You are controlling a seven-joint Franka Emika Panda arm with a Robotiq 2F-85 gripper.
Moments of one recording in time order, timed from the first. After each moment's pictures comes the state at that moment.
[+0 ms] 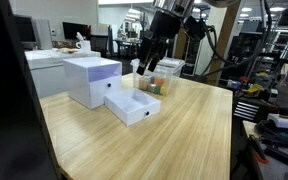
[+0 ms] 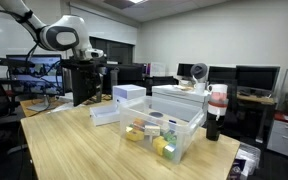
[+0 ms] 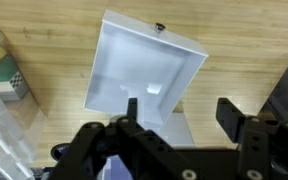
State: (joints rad) arm 0.03 -0.16 0.02 -2.45 0.09 2.61 0.04
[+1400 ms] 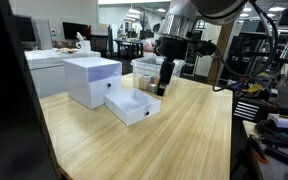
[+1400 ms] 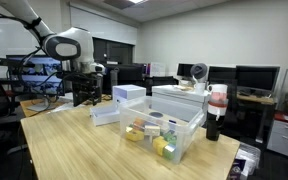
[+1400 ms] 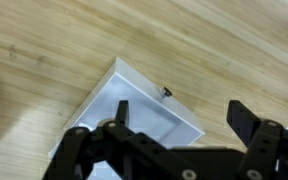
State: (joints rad) arm 0.06 -0.10 -0.06 -2.50 0.22 2.52 -0.47
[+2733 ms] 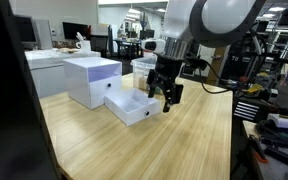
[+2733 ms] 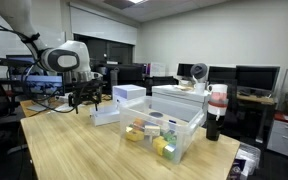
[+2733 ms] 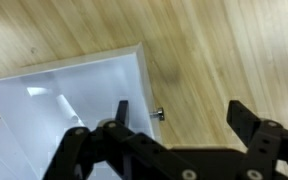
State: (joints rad) arm 0.06 0.01 -0.01 -2.53 0.02 2.67 -0.95
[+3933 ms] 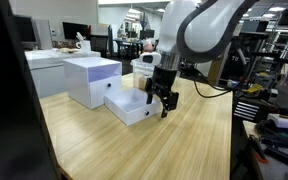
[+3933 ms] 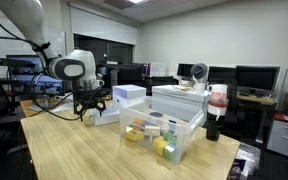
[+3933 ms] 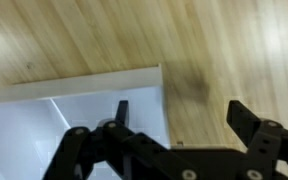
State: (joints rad) arm 0.02 0.14 -0.02 -2.48 0.04 2.72 -1.07
